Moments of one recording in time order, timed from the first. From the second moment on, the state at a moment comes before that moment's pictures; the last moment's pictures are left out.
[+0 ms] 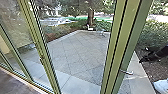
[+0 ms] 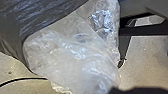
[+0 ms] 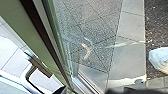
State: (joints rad) left arm 1.59 2.99 -2.60 0.01 0.03 0.12; right arm 0.10 2.03 -1.46 -0.45 -1.15 0.70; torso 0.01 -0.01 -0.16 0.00
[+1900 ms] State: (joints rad) left arm 1.59 2.99 -2.60 -0.01 0.03 0.11; right arm 0.07 2.02 -1.82 -0.93 -0.91 0.45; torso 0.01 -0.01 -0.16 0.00
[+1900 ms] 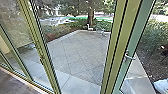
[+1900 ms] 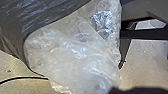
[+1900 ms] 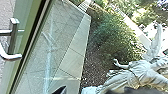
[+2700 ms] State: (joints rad) left arm 1.59 2.99 -2.60 -0.01 0.03 0.11; right arm 0.02 2.03 -1.93 -0.91 -0.91 0.43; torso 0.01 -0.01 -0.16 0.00
